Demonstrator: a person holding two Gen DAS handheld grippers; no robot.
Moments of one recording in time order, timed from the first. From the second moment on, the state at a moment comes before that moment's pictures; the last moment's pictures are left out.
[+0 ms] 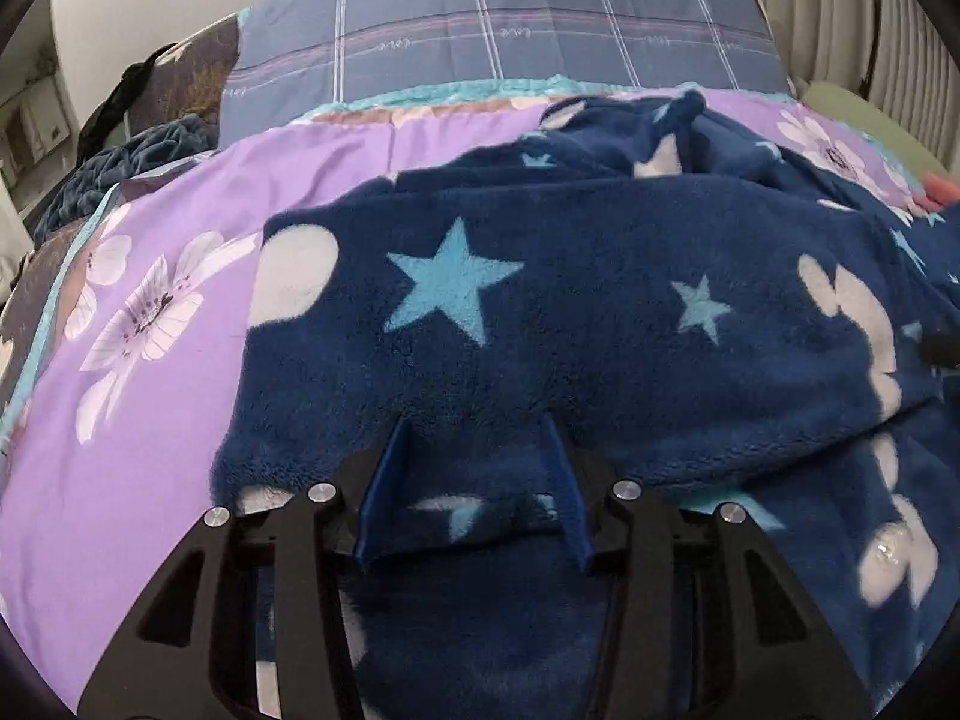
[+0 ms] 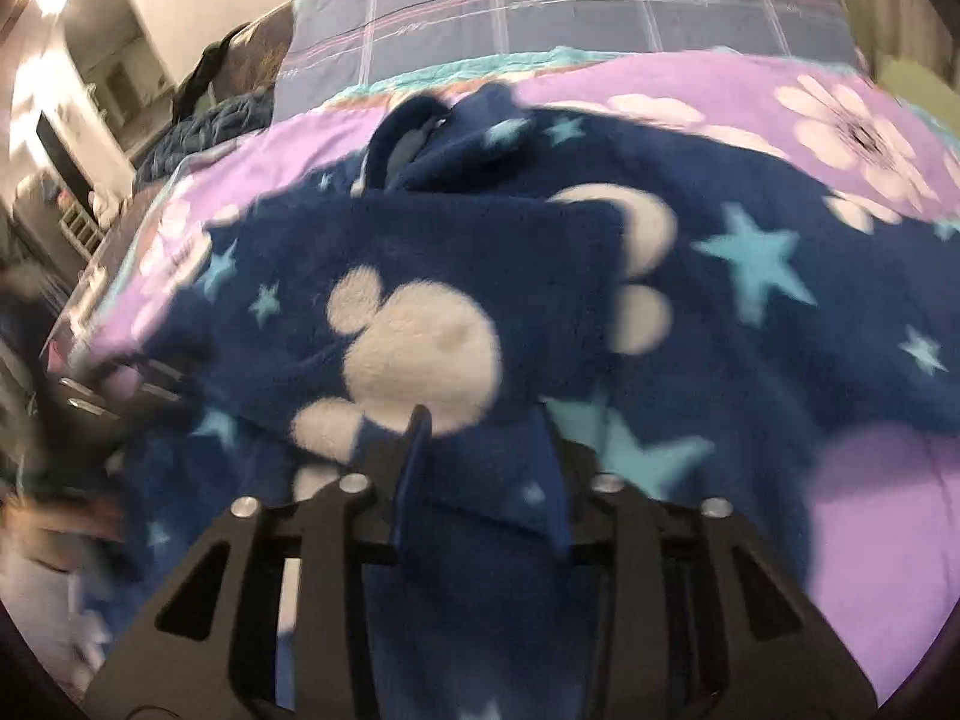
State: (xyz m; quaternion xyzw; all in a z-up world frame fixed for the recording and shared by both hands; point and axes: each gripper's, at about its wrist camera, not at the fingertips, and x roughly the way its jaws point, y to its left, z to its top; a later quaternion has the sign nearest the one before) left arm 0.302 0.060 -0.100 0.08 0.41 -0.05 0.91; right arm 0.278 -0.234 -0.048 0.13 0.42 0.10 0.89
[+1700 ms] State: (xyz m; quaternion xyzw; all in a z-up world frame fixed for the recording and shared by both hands) left arm 0.290 0.083 -0.071 -0.10 0.41 -0.20 0.88; right arm 0.282 -0.129 -0.080 0.12 0.39 0.20 0.89
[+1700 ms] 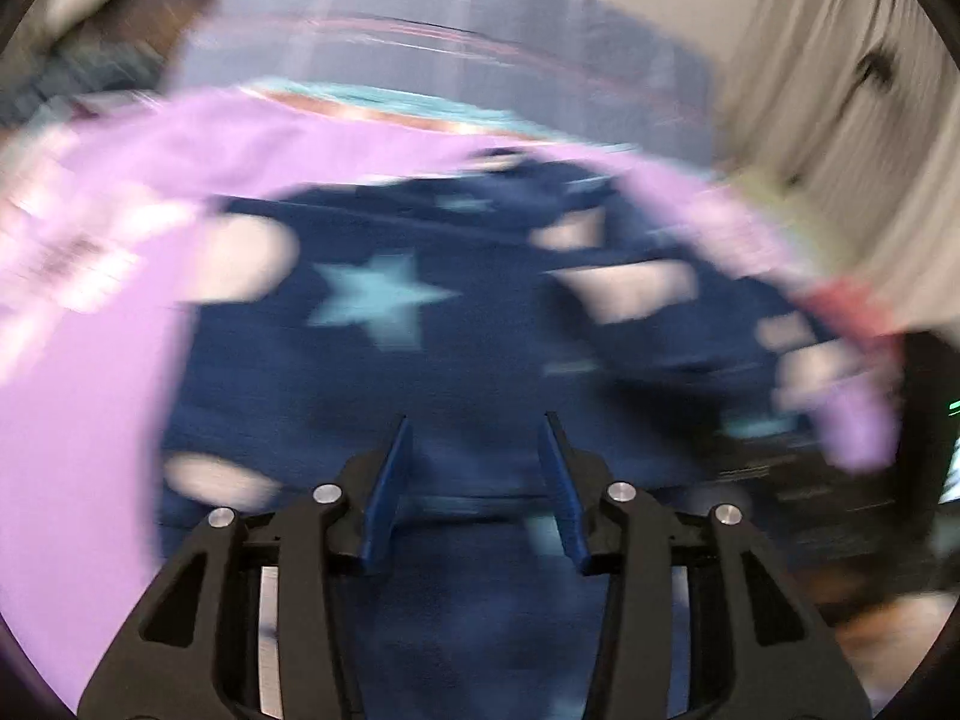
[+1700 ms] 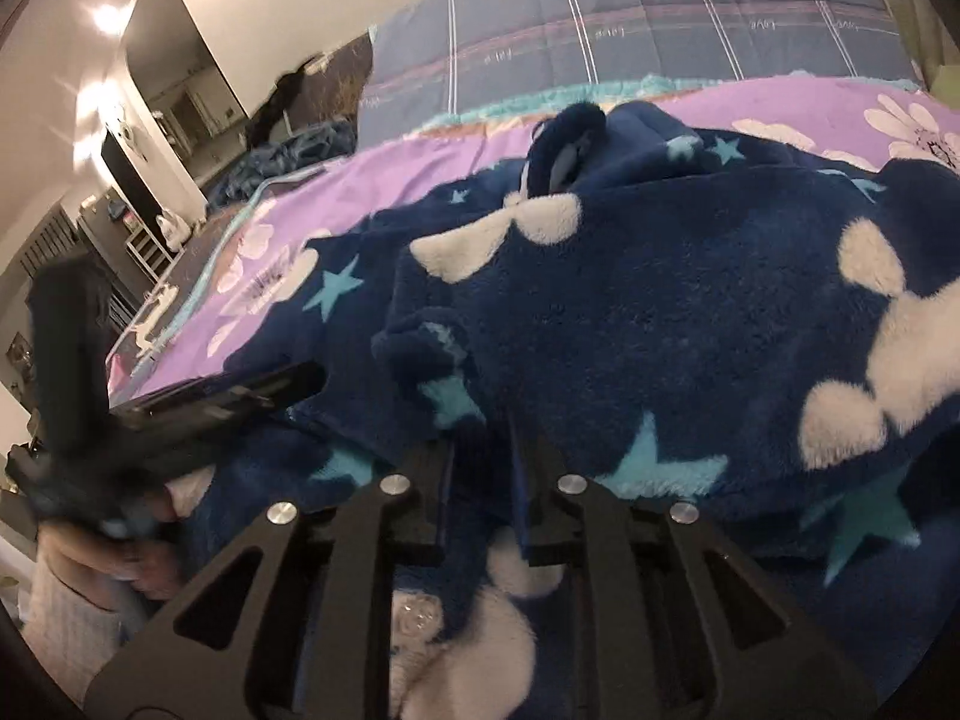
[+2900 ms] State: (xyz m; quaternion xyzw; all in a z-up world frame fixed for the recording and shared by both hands) left arm 0.309 0.101 0.038 -0.08 0.34 -0.18 0.92; right arm 0.256 -0.226 -0.074 0.18 0.39 0.16 0.89
